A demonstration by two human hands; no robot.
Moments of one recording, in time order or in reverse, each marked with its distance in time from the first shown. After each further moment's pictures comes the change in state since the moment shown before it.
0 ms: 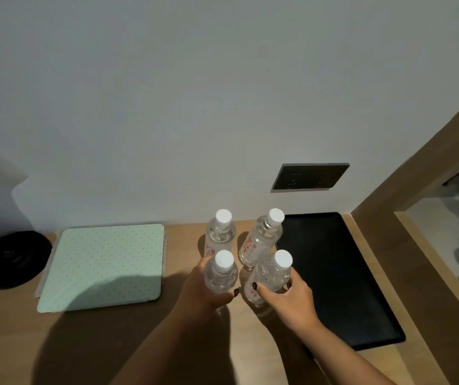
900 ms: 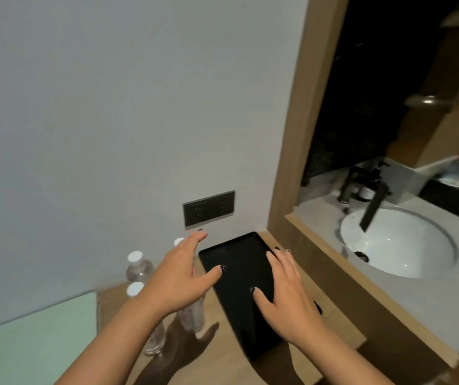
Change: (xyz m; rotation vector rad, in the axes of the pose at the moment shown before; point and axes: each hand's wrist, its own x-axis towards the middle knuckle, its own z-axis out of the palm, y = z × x) left_hand -0.063 0.199 0.040 0.504 -0.071 0.453; right_hand -0.113 -0.025 -0.152 -0.448 0.262 -0.211
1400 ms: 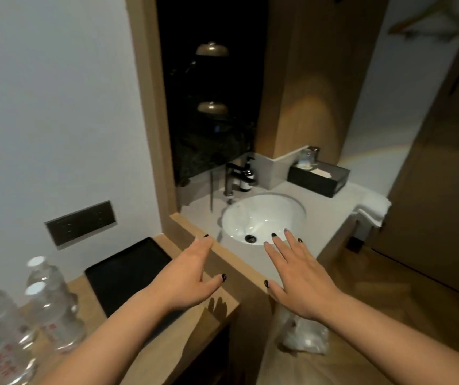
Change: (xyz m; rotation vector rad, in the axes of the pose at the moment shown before) left_hand -0.025 0.223 0.153 0.106 -0.317 0.370; right_hand -0.147 0.183 -0.203 -0.609 0.025 0.052
